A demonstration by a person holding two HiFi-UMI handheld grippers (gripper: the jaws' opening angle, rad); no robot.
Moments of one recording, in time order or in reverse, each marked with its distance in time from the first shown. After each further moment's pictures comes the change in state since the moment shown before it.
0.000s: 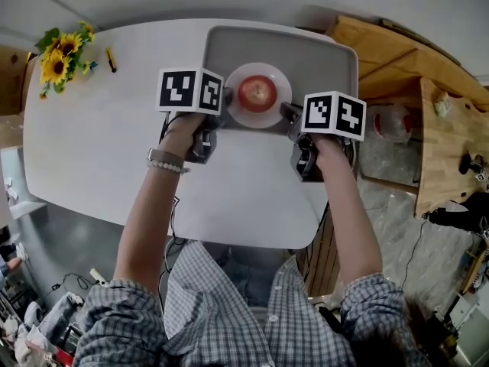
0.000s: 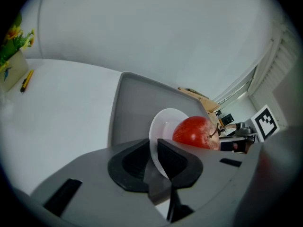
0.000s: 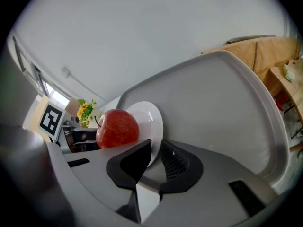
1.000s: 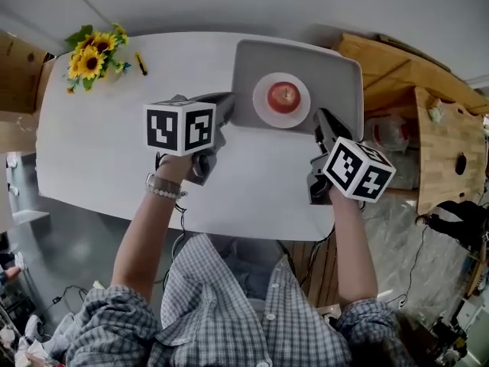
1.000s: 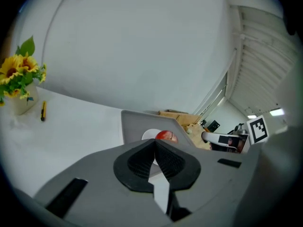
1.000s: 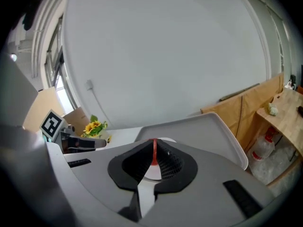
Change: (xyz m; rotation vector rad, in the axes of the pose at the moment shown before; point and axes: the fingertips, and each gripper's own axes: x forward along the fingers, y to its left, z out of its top) left arm -0.124 -0.016 0.007 0.163 -0.294 -0.158; right arm -0.114 0.069 0.013 -0.175 -0.530 -0.091
